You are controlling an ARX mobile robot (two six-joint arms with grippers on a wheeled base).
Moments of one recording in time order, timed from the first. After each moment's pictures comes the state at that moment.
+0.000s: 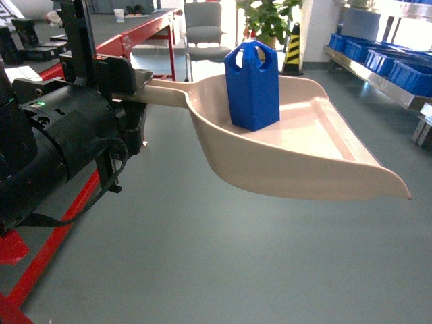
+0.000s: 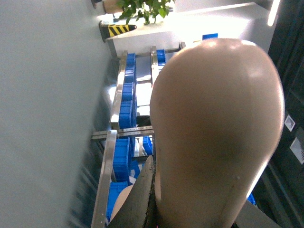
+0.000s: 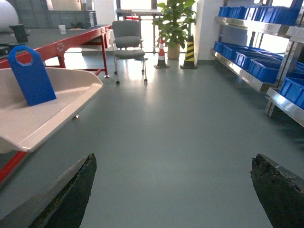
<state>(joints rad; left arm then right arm) -0.37 1.86 0.64 1.28 -0.13 -1.47 0.00 0.00 0.01 0.00 0.00 0.00</state>
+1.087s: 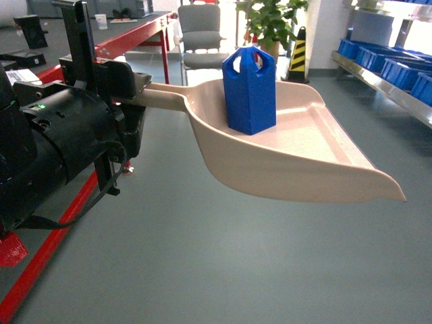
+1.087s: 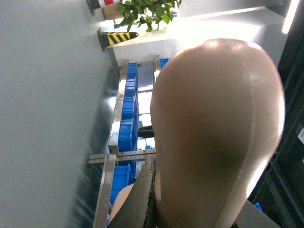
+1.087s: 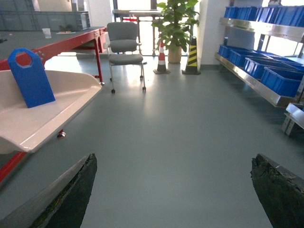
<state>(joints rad) -0.37 1.86 0.64 1.27 -0.13 -1.47 0.00 0.00 0.01 -0.01 0.00 0.00</state>
